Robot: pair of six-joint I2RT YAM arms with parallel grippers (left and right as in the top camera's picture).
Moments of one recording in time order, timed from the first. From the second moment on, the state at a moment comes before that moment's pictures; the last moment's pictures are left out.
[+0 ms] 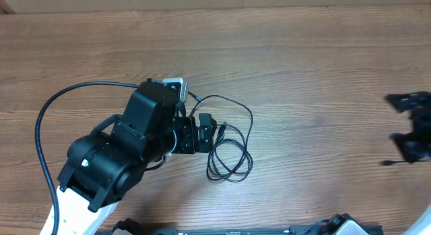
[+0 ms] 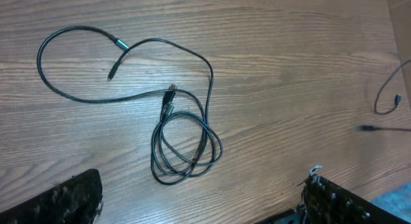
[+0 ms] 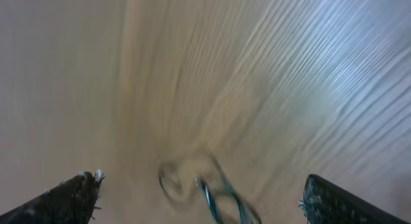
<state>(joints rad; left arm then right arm) -0.57 1.14 1.47 -1.21 0.08 -0.57 -0.78 1.26 1.32 -1.31 -0.68 0.39</state>
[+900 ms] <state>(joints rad) -0.57 1.14 1.47 -1.21 0.08 -0.57 -0.19 1.06 1.13 -1.17 -0.75 0.40</state>
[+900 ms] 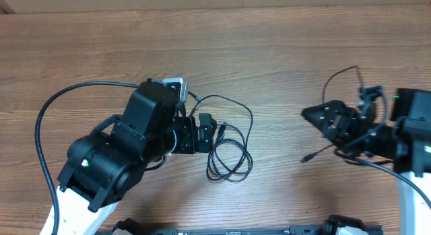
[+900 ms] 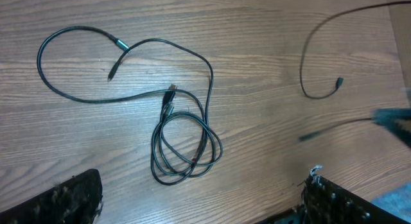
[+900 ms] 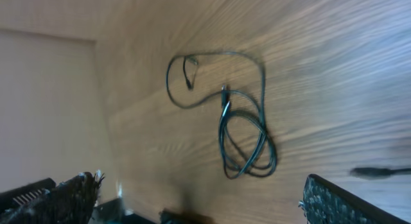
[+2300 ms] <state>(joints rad) -0.57 1.14 1.47 -1.21 0.08 -0.57 -0.80 1.68 1.12 -0.68 -0.66 0.65</state>
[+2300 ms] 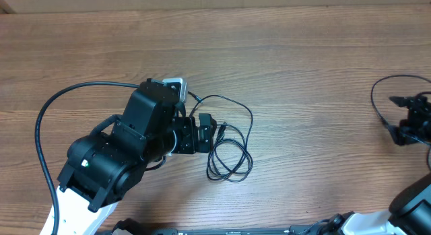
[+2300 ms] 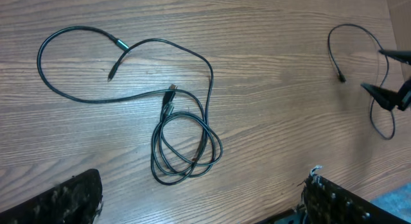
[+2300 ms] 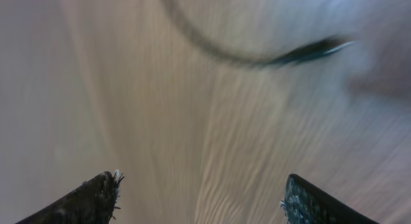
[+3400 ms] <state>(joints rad) -0.57 1.14 1.47 -1.21 0.08 -0.57 0.35 1.66 1.11 -0.51 -0.29 0.18</state>
